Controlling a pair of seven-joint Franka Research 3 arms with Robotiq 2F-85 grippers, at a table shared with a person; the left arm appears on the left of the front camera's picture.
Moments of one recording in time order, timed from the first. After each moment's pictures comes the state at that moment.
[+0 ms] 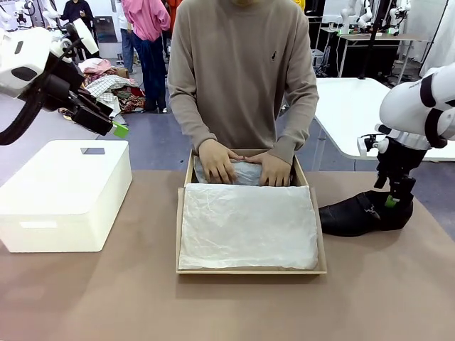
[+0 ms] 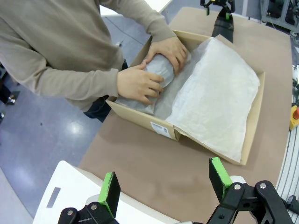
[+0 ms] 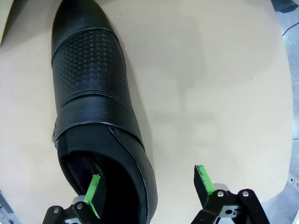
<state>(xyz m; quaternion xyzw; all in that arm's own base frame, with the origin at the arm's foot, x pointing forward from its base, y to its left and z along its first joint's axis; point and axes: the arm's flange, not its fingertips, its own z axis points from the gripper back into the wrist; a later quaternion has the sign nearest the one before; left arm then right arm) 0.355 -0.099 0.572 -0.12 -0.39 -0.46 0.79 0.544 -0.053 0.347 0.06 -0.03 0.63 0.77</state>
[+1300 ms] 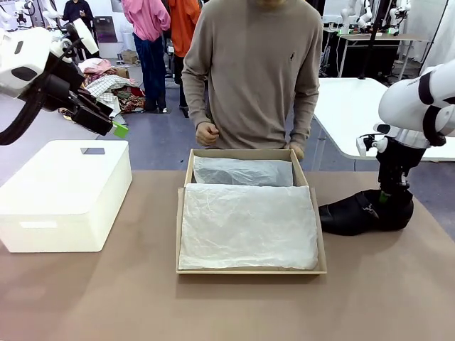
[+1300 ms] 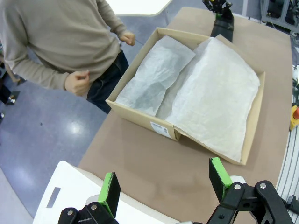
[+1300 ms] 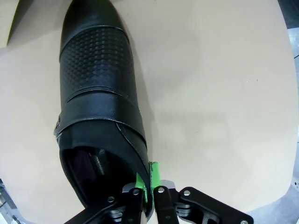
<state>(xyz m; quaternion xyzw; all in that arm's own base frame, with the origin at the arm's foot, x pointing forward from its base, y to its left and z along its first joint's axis) 0.355 -0.099 0.572 -0.12 -0.39 -0.46 0.79 0.548 -0.053 0.349 0.07 -0.02 0.63 0.77</state>
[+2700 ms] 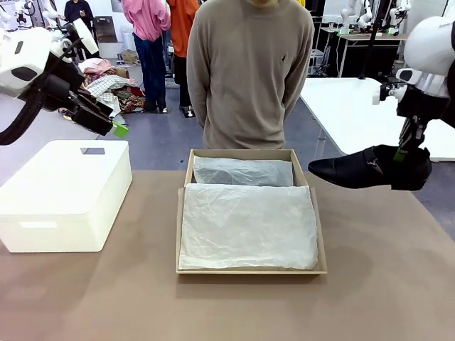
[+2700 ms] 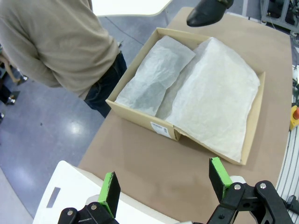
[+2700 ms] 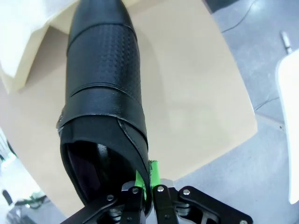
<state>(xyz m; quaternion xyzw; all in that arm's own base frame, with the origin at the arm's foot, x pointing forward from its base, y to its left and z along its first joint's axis) 0.355 -0.099 0.572 -0.12 -0.39 -0.46 0.79 0.538 -0.050 0.490 0.03 -0.05 0.50 0.86</state>
